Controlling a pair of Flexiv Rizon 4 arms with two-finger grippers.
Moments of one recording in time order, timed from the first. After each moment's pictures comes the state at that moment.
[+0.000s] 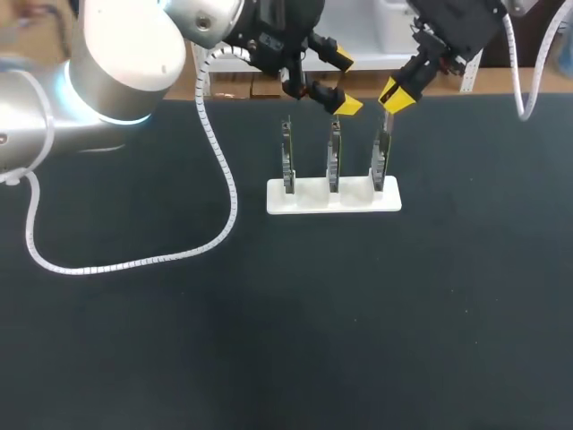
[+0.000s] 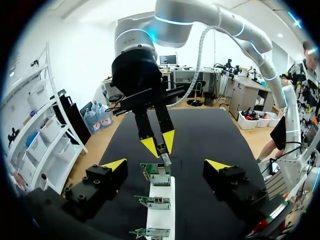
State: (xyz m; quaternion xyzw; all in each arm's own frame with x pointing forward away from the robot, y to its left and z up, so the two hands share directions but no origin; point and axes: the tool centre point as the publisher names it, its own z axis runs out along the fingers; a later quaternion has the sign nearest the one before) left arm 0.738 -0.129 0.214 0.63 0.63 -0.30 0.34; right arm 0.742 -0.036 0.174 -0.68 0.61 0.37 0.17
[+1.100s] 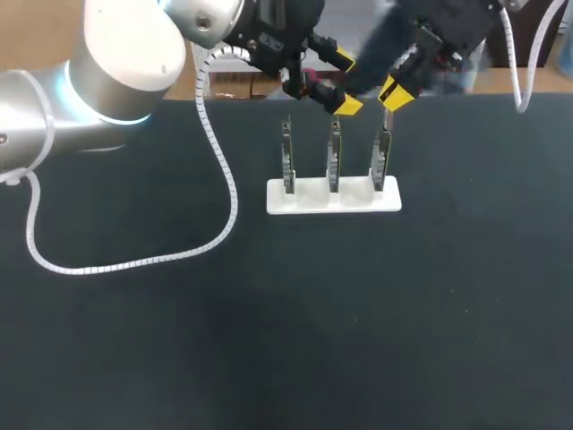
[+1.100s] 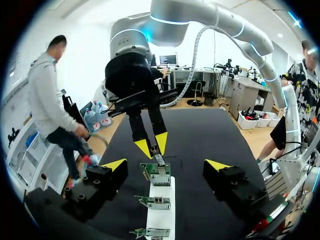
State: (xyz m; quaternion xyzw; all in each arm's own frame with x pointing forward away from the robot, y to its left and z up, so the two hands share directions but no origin) left arm 0.738 -0.129 0.214 0.63 0.63 -0.30 0.34; right arm 0.754 -0.037 0.169 -0.69 0.61 0.35 0.16
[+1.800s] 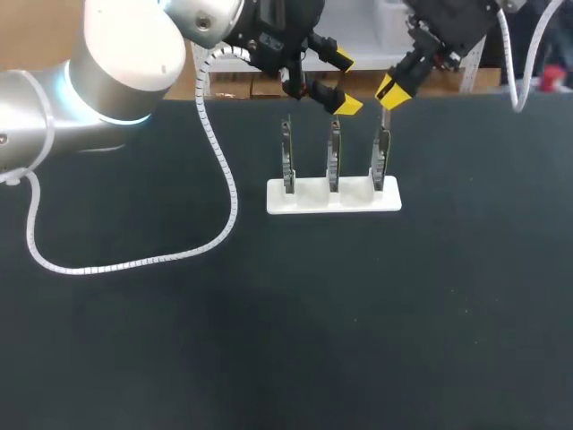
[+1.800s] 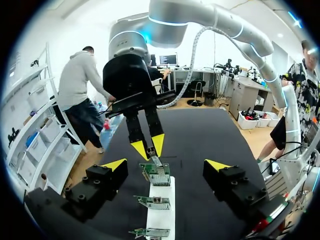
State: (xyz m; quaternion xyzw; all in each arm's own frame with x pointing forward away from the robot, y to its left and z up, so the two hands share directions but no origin) left arm 0.738 -0.129 0.214 0.63 0.63 -0.30 0.34; right arm 0.760 -0.034 0.169 -0.69 0.61 0.35 0.17
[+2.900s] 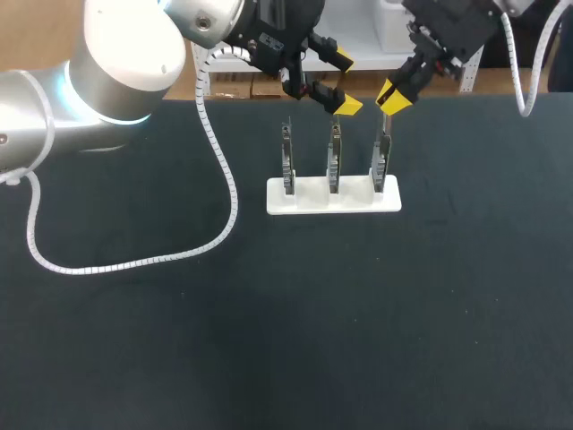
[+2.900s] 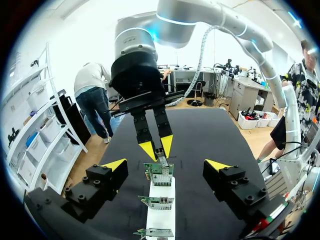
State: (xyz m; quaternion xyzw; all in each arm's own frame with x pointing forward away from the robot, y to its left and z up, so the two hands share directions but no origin) left arm 0.738 -0.129 0.214 0.63 0.63 -0.30 0.34; right arm 0.746 -0.033 0.168 -0.69 0.61 0.34 0.18
